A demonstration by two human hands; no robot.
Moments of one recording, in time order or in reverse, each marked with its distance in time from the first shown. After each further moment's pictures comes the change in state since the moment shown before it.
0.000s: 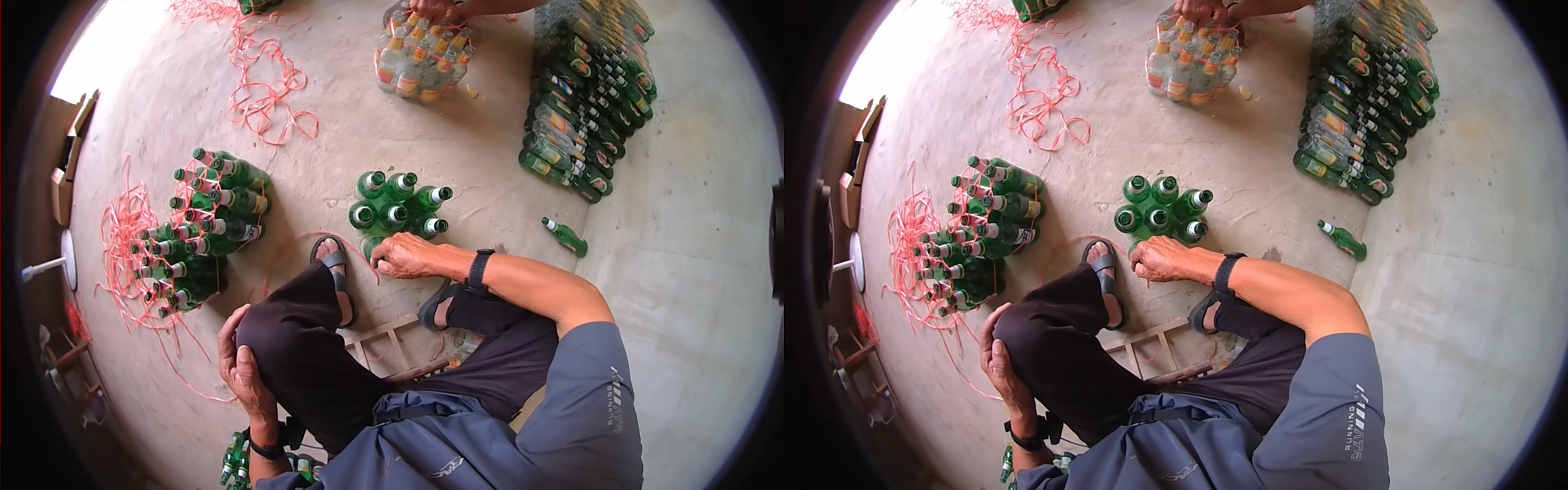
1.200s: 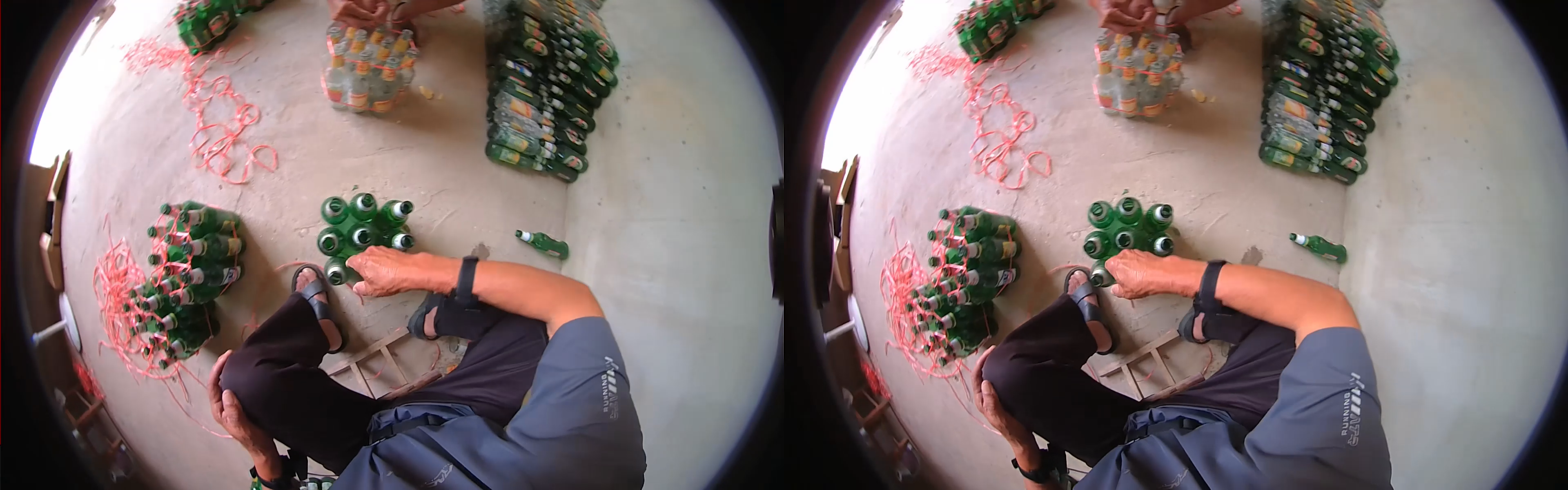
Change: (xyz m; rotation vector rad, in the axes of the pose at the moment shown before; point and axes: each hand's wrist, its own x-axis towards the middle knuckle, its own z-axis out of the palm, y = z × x) left_hand 0.002 0.004 0.003 0.046 0.015 -0.051; right_hand -0.011 0.001 -0.022 -0.048 0.005 0.063
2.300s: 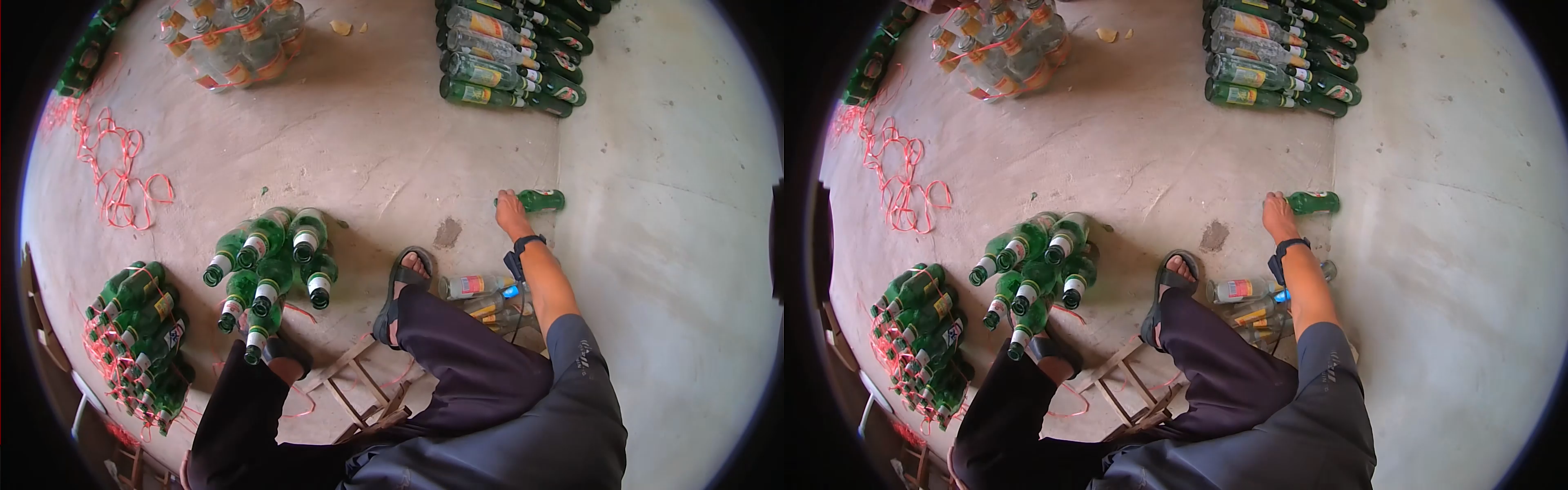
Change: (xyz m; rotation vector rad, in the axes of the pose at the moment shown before) left_hand 0.048 -0.087 -0.002 0.335 -0.042 -0.114; right_hand -0.261 0.413 0.110 -0.175 0.416 1.207
